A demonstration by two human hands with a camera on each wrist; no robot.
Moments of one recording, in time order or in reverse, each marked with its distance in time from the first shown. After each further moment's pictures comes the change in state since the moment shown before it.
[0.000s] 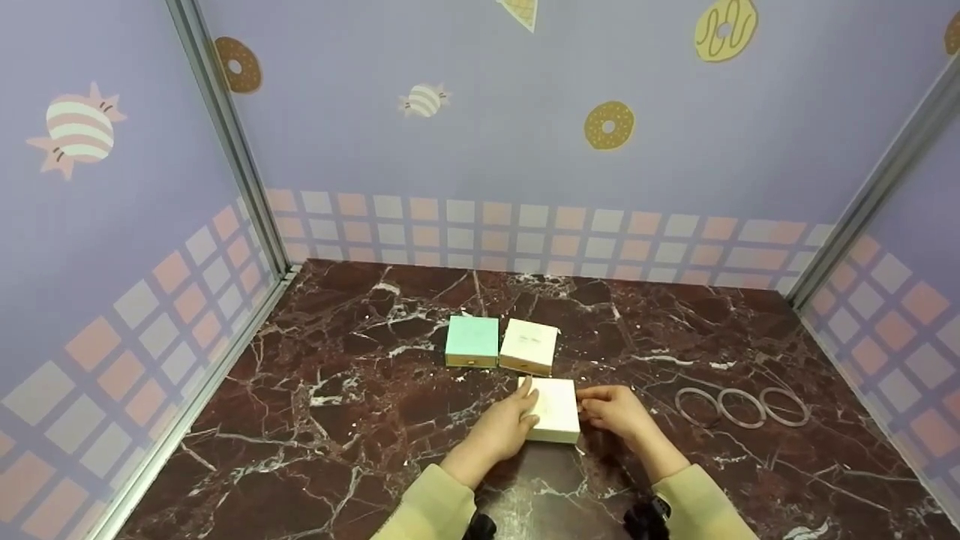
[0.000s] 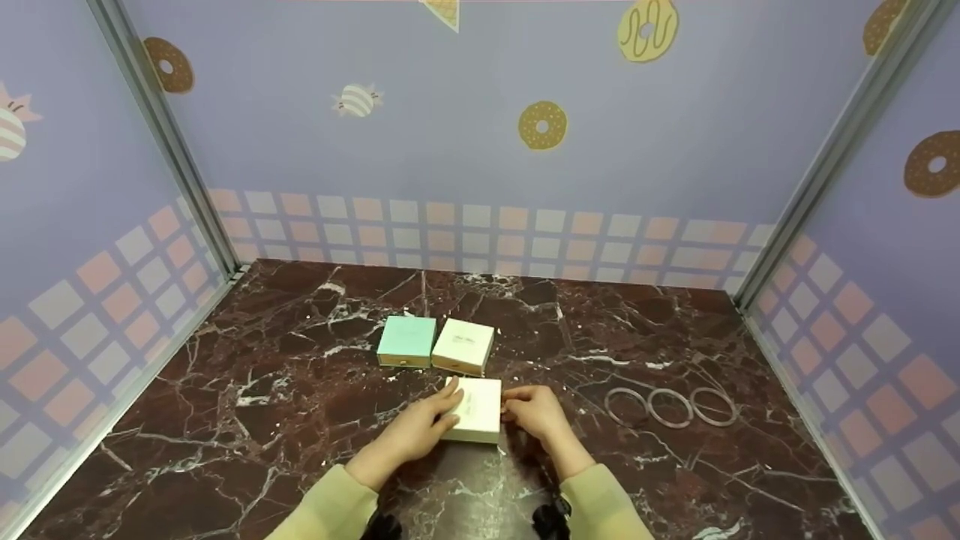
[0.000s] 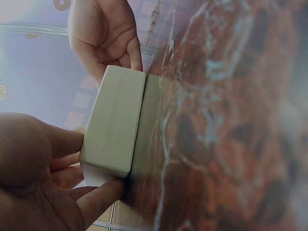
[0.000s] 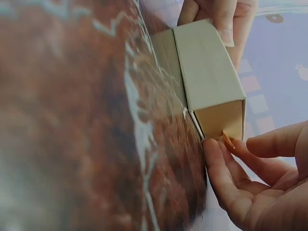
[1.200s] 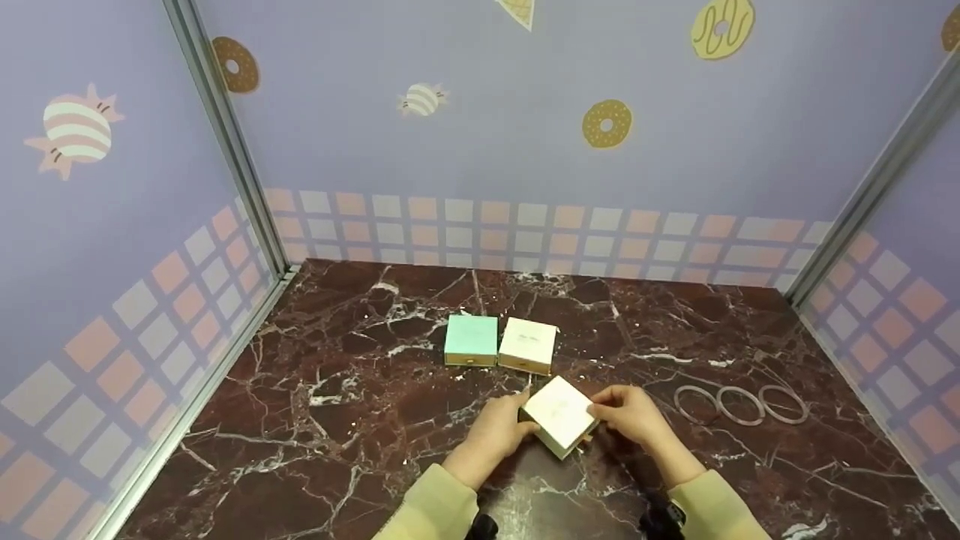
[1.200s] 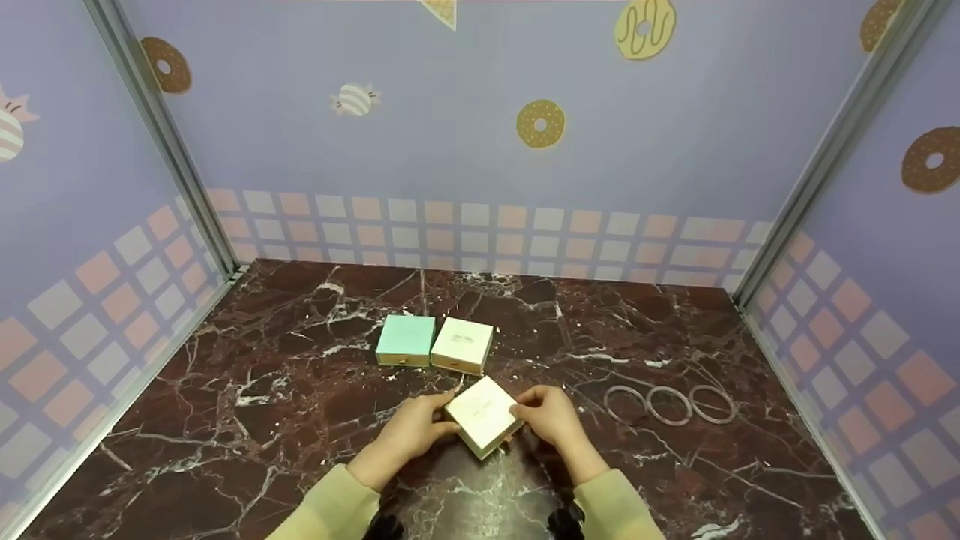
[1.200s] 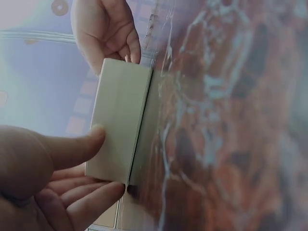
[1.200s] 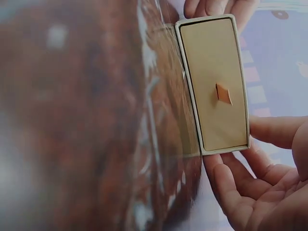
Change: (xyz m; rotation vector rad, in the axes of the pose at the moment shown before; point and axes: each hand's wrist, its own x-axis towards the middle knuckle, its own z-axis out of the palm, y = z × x) left_hand 0.000 0.005 0.002 0.031 0.117 -0.080; right_hand -0.015 0.003 -0.016 -0.217 0.098 -0.047
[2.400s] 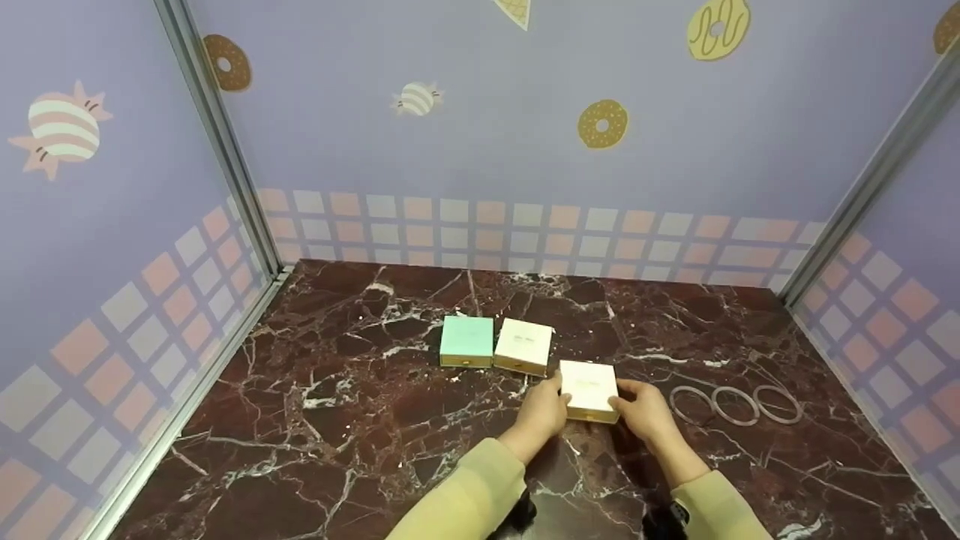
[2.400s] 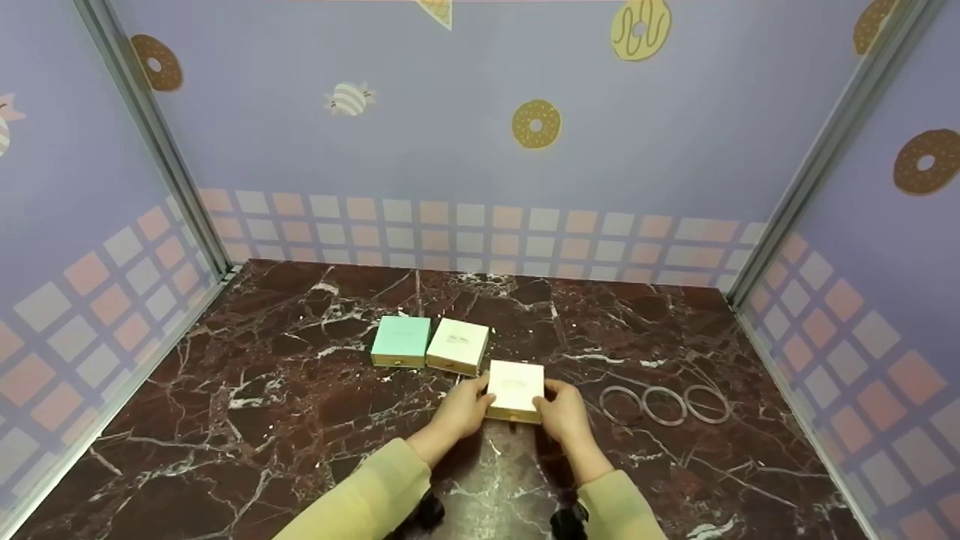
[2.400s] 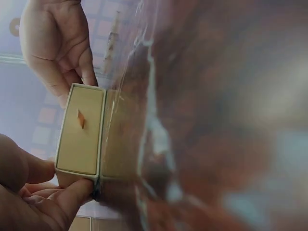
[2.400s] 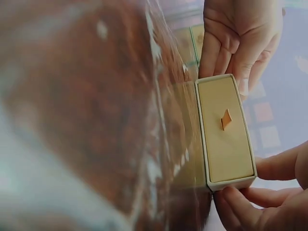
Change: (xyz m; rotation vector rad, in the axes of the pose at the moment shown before) left_hand 0.050 0.043 0.045 -0.139 0.022 -0.089; right_hand 0.004 0.006 -0.015 -0.091 0.154 0.036
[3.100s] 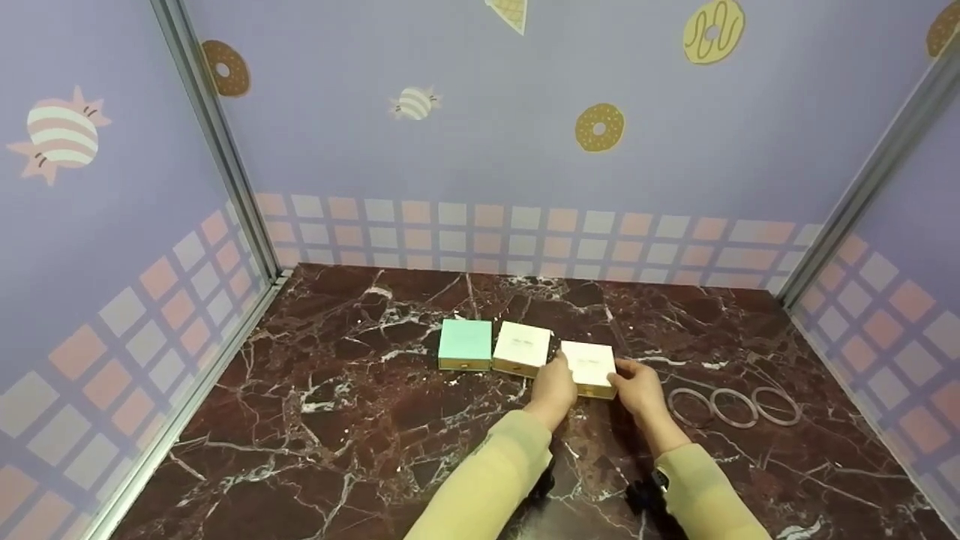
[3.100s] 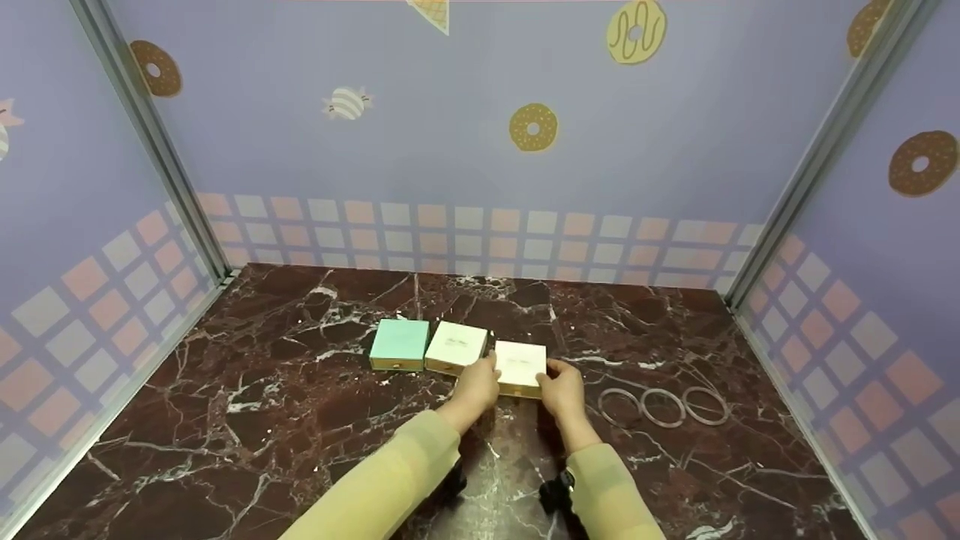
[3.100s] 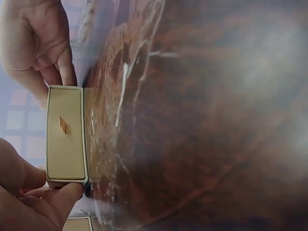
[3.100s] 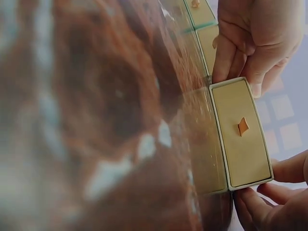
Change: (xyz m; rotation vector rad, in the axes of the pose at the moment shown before) left_hand 0.045 0.021 0.013 0.157 0.083 -0.058; right_hand 0.044 0.001 0.007 0.132 0.104 0.069
